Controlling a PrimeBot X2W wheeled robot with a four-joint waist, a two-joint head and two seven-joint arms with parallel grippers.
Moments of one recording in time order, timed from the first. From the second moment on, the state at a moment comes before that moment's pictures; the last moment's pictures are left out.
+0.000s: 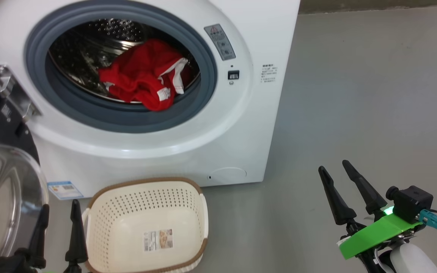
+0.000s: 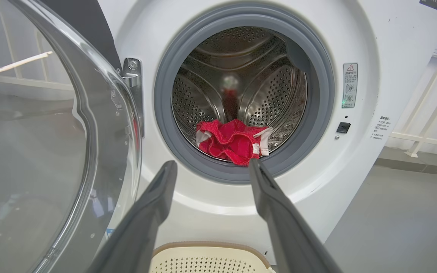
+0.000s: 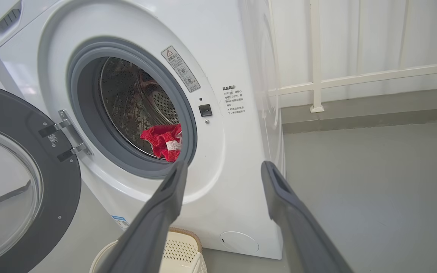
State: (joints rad) left arm 0.01 0.07 0.04 0.09 -0.31 -0.09 -0.26; right arm -0.18 -0.25 0.24 0.22 0.53 0.13 -0.26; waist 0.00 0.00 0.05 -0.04
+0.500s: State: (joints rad) left arm 0.02 0.06 0.05 0.09 -0.29 -0.10 -0.26; right arm -0.18 -0.25 0.24 0.22 0.53 0.13 -0.26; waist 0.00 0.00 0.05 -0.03
